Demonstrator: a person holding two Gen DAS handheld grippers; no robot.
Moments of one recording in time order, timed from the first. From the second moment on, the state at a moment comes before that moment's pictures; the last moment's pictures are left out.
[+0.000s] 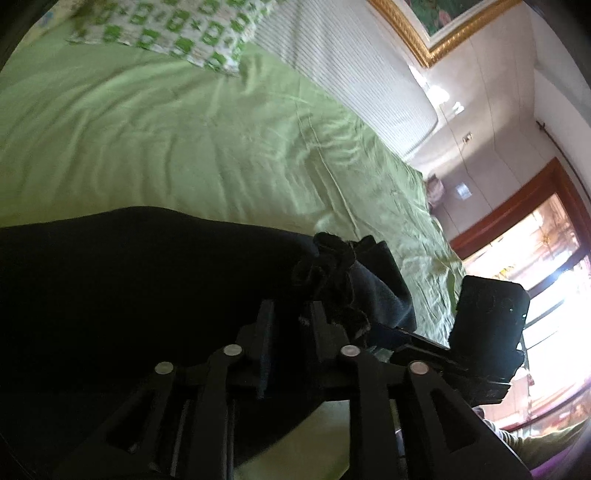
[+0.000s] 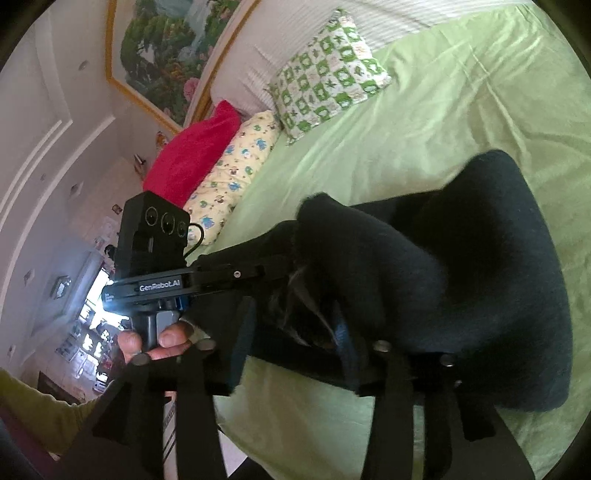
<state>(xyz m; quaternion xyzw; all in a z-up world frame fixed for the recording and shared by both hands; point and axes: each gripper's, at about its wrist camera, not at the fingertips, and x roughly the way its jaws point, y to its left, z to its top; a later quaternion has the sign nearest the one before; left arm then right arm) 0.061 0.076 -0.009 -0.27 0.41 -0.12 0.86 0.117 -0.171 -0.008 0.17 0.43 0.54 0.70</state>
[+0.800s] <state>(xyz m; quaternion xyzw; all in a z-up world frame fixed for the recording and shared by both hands) -0.059 0.123 -0.015 -0.40 0.34 0.00 0.85 0.093 -0.122 0.043 0.08 0.39 0.60 0.70</state>
